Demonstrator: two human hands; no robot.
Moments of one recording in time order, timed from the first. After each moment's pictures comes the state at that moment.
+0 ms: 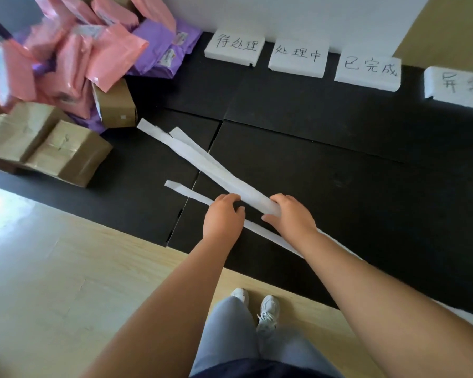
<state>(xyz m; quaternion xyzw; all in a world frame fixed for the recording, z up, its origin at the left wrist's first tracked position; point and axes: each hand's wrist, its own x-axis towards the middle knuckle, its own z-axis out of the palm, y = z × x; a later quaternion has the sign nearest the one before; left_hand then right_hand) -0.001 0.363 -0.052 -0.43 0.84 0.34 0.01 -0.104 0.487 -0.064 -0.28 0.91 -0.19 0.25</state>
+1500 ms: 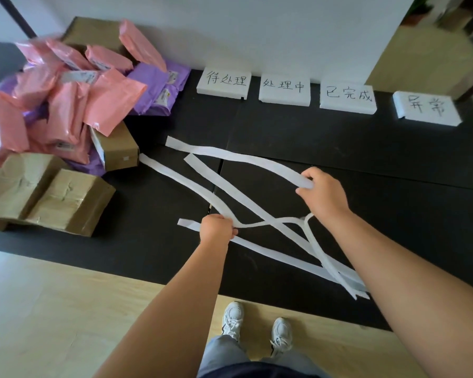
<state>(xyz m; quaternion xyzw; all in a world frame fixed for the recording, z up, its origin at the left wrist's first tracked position) -0.024 0.268 -0.046 -0.60 0.54 0.58 0.06 -0.151 0.440 0.014 -0.14 0.95 -0.26 0.11</state>
